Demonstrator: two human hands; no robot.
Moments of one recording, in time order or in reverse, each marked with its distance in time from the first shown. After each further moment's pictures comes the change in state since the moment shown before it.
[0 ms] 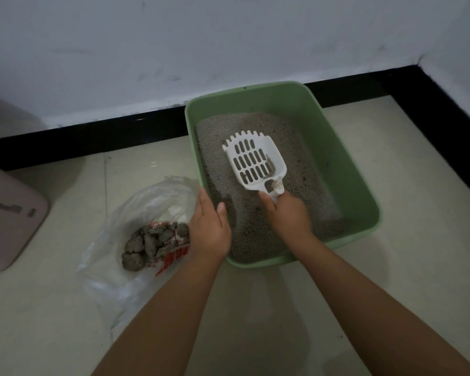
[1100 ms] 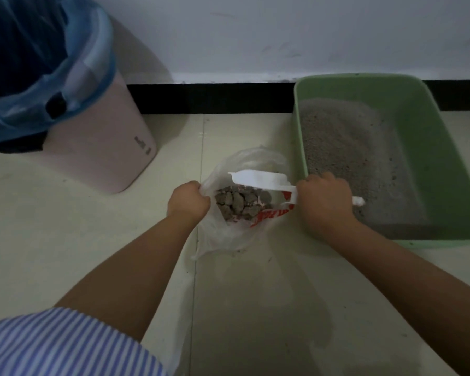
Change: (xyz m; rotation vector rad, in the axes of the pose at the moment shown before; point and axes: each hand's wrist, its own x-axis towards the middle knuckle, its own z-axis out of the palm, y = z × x) left_hand -0.015 -0.127 -0.149 0.197 0.043 -0.333; right_hand -0.067 -0.115 0.020 -0.804 -0.104 -0.486
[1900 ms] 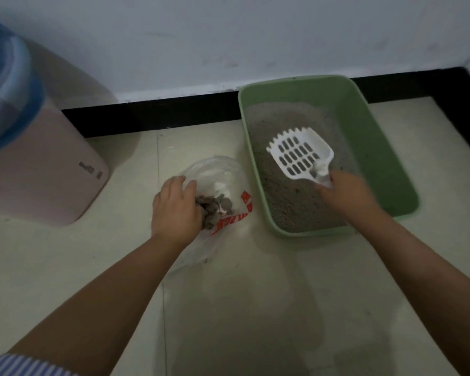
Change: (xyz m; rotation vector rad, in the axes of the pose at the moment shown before) left_hand -0.031 0.040 0.019 0.395 0.155 0.492; right_hand -0.027 0.101 0.006 0.575 -0.079 0.412
